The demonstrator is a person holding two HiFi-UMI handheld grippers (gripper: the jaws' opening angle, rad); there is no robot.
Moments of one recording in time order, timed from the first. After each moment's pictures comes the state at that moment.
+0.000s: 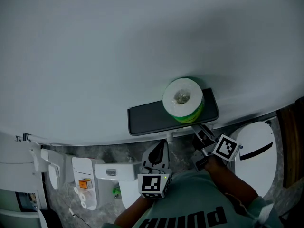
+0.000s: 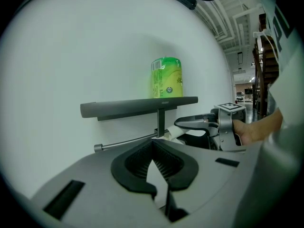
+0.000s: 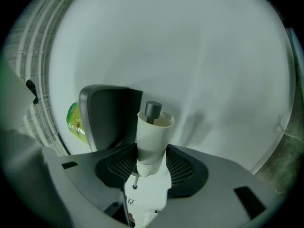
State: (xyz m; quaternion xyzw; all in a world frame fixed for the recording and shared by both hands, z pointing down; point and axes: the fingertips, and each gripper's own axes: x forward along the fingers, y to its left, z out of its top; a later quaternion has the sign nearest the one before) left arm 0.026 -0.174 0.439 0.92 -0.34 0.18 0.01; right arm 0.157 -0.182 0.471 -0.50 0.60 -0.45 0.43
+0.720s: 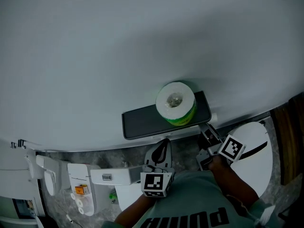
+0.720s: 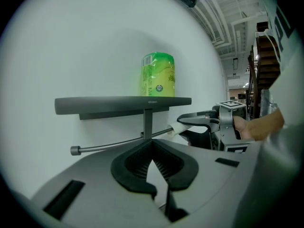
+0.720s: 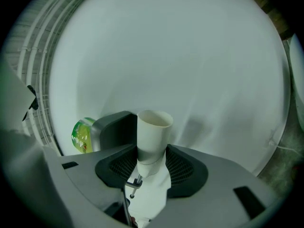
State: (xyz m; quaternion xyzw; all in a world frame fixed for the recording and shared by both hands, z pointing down) left arm 0.059 -0.167 0.444 0.94 -0.30 0.17 0.03; right arm 0.204 -0.158 0.462 -0.54 0.58 -0.42 0.44
